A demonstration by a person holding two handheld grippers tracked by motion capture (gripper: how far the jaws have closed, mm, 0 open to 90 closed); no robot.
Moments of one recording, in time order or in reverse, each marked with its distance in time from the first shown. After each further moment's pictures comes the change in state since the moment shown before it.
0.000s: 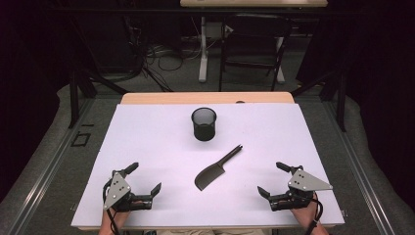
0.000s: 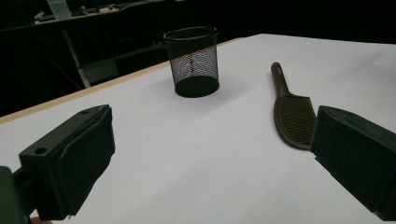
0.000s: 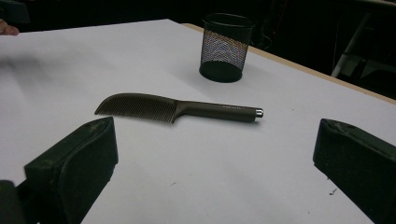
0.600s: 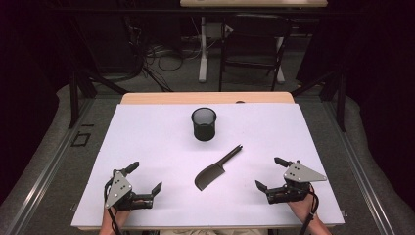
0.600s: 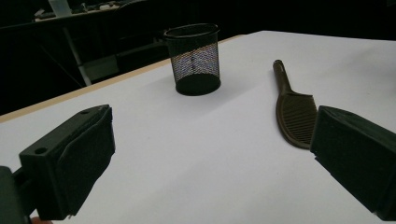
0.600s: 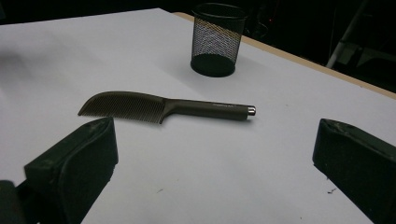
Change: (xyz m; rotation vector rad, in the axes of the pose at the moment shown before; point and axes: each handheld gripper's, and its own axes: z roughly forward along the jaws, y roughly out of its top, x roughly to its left) left arm 0.000 0.001 0.003 0.012 0.008 0.001; right arm -0.008 0.010 0.014 0.056 -0.023 0.016
